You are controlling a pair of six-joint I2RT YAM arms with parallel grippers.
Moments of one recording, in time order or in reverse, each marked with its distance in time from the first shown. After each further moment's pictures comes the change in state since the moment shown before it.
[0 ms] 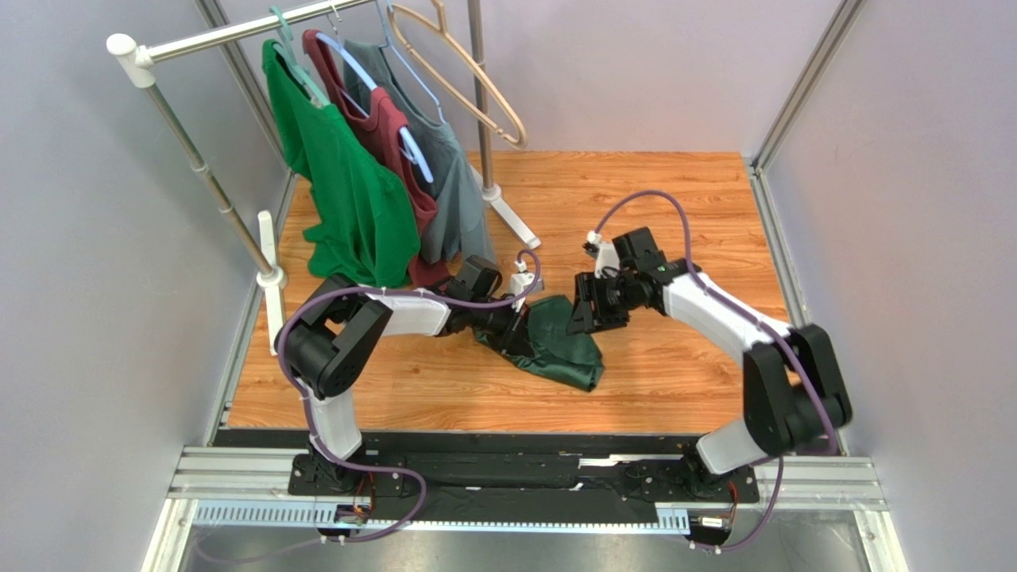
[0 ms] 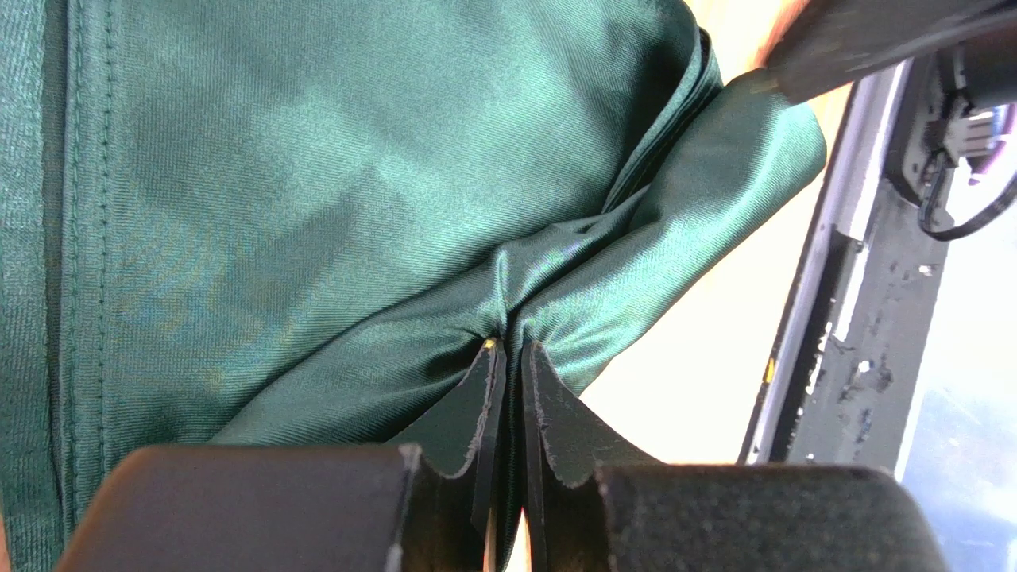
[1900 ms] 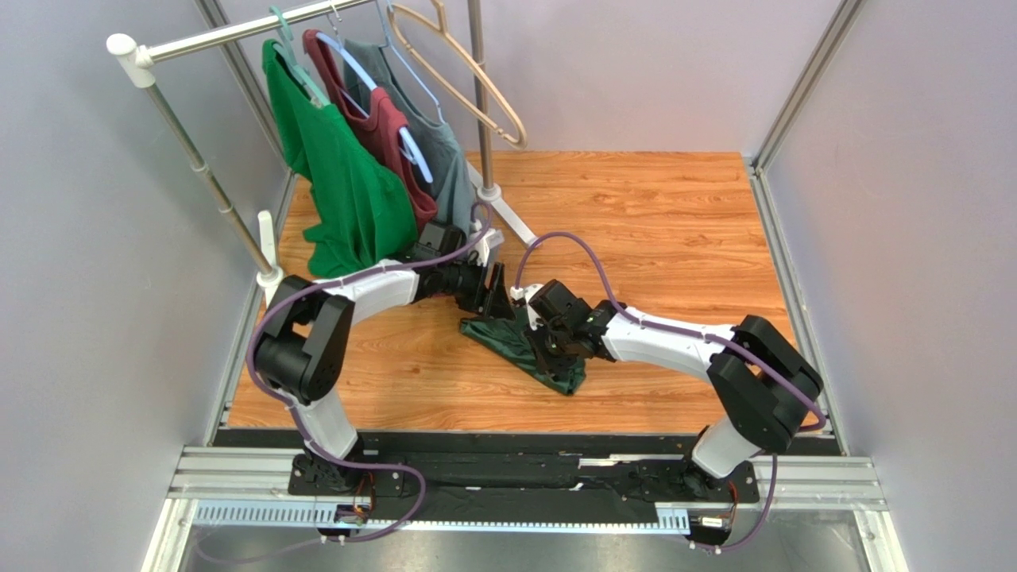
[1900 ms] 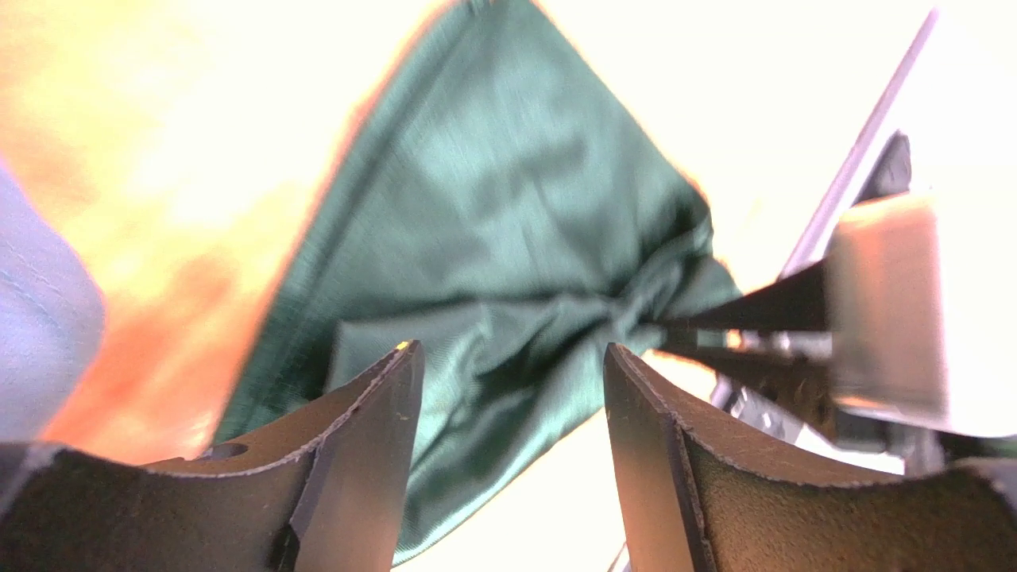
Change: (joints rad) left arm 0.191 -0.067 0.133 -0.266 0.012 -0.138; right arm 0.474 0.055 -0.083 0.128 0.439 0.022
